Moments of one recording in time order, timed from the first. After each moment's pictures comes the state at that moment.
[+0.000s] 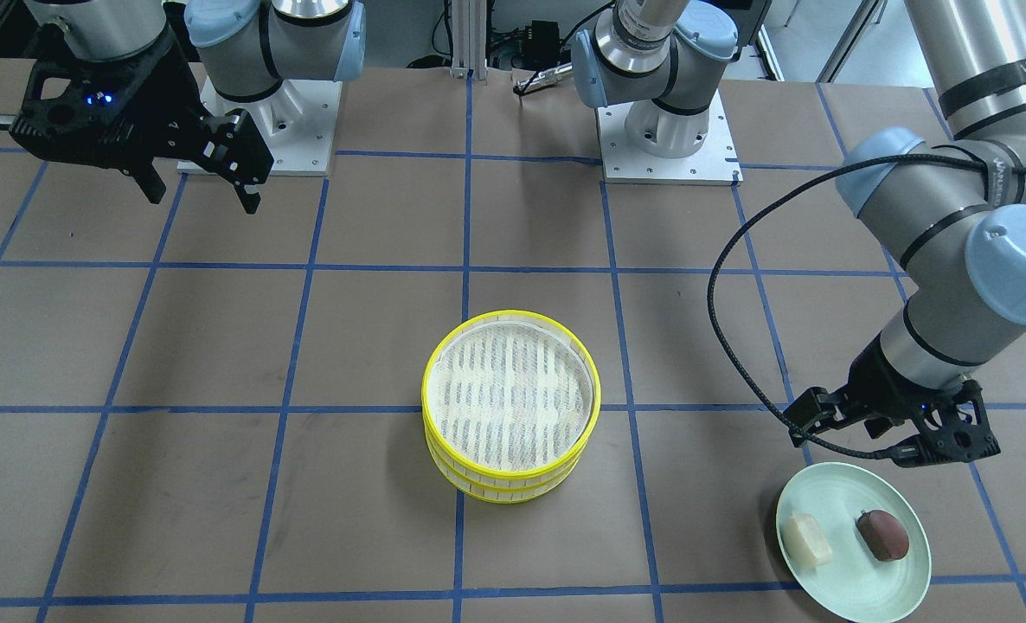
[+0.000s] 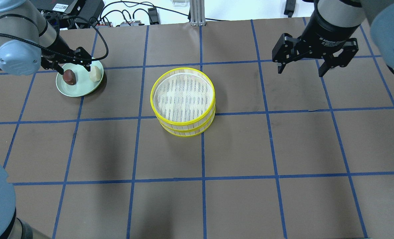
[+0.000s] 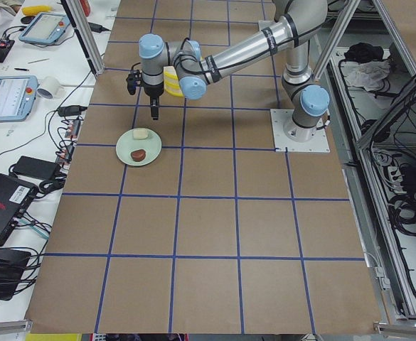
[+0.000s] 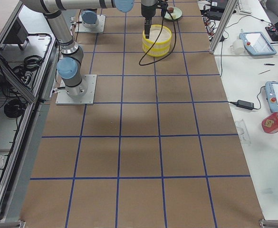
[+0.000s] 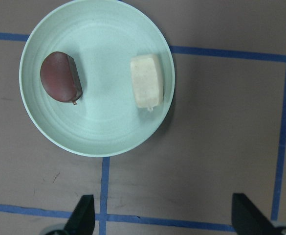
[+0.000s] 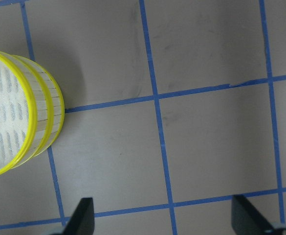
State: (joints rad) left arm -1.30 -1.93 -1.58 -1.08 1.57 0.17; right arm 1.57 -1.62 1.58 -1.58 -1.55 0.14
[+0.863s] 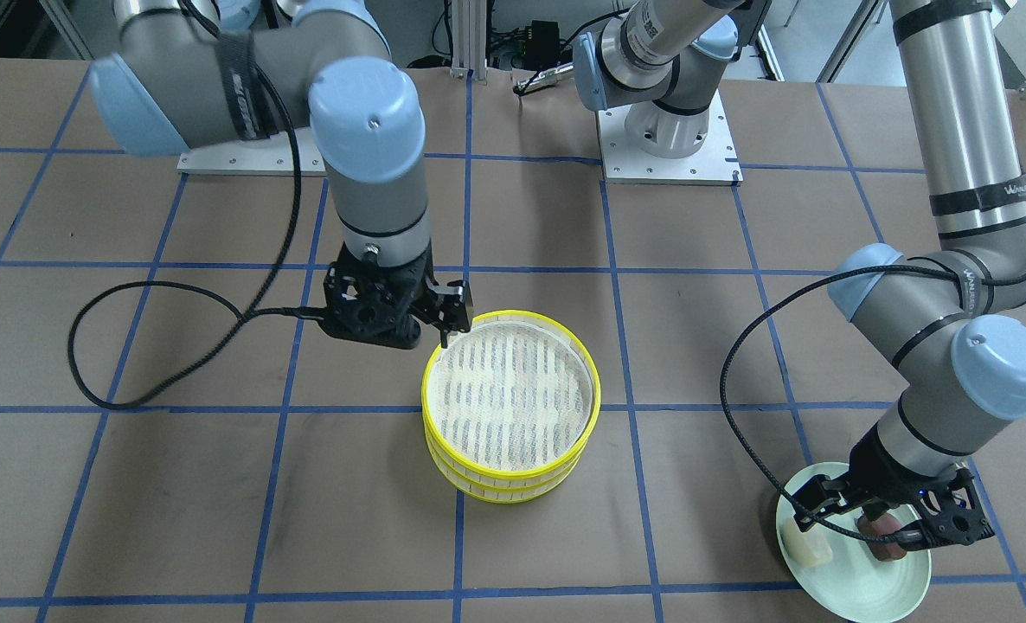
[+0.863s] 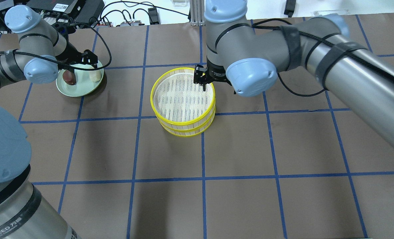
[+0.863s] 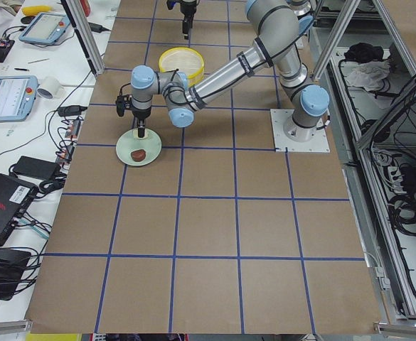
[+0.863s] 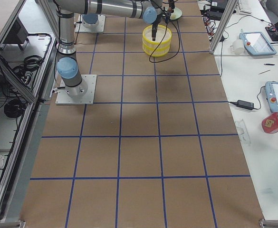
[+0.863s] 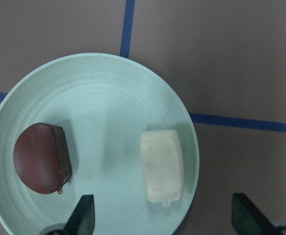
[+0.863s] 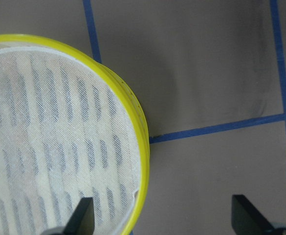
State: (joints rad) left arm -1.26 -2.13 -1.55 -0.81 1.49 0.17; right arm 1.89 -1.27 1.58 -1.93 -1.60 0.49
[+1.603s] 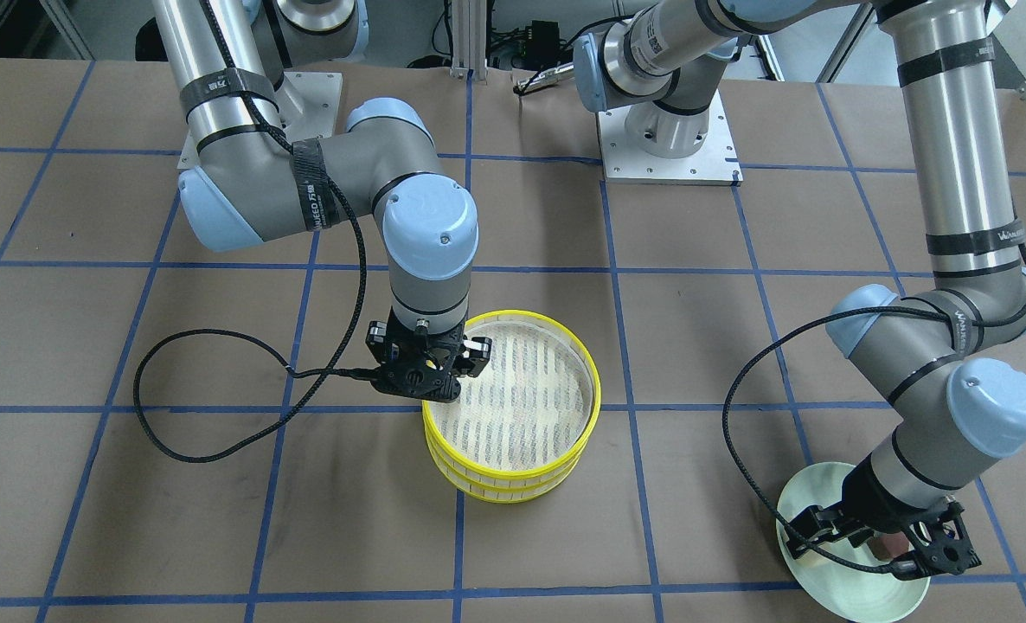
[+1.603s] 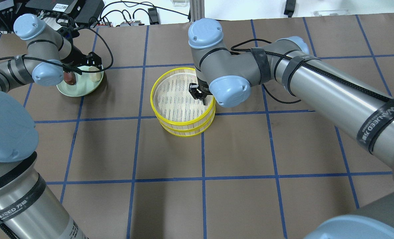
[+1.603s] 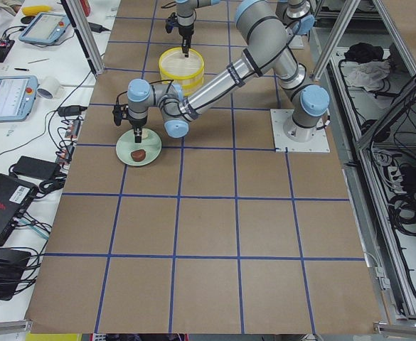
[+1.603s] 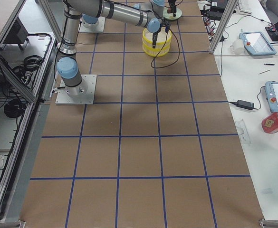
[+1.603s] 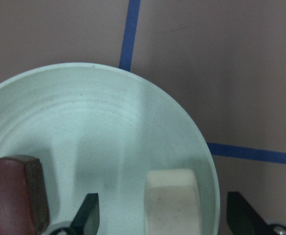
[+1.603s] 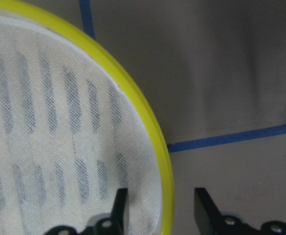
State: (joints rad) left arm -1.25 -2.23 -1.51 -0.77 1.43 0.14; right arm 1.93 -1.13 1.59 -2.02 -1.64 0.50
